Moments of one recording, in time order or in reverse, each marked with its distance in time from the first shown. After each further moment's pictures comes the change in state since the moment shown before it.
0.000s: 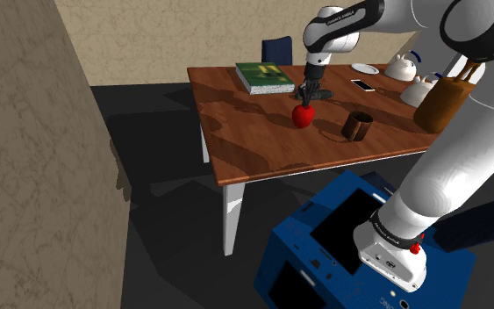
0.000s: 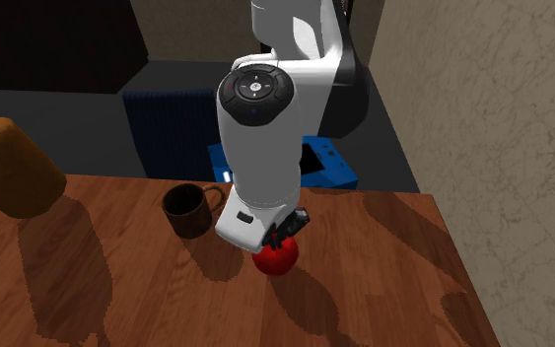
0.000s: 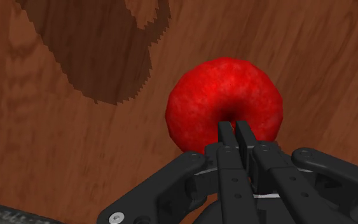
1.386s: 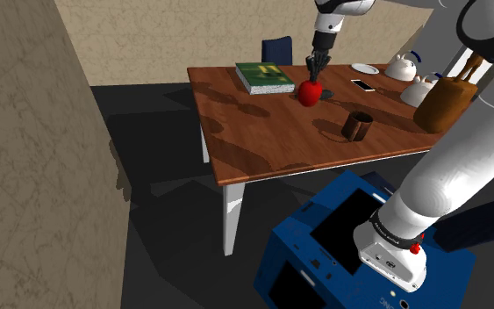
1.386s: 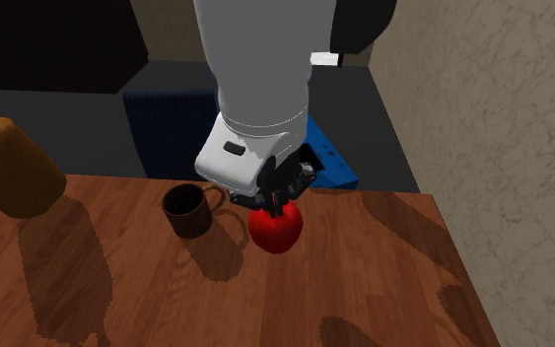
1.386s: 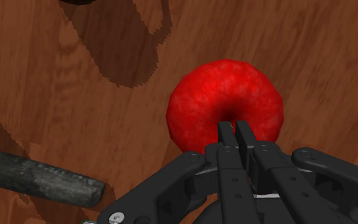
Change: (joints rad) arm 0.002 -0.070 -0.001 0.201 -0.022 -0.268 0.024
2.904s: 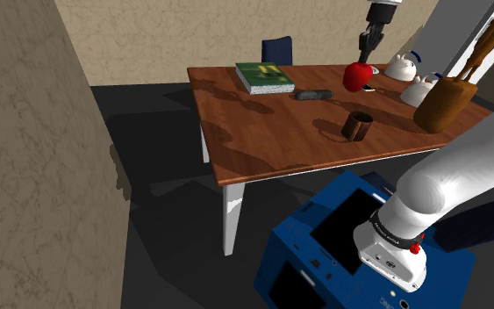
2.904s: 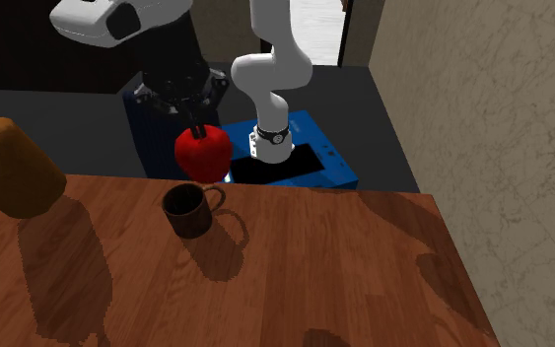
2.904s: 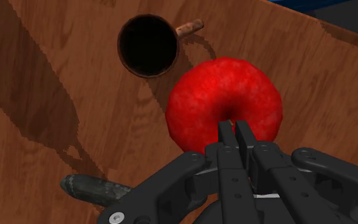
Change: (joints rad) arm -0.100 -0.211 -0.107 0.028 -0.089 -0.235 -0.186
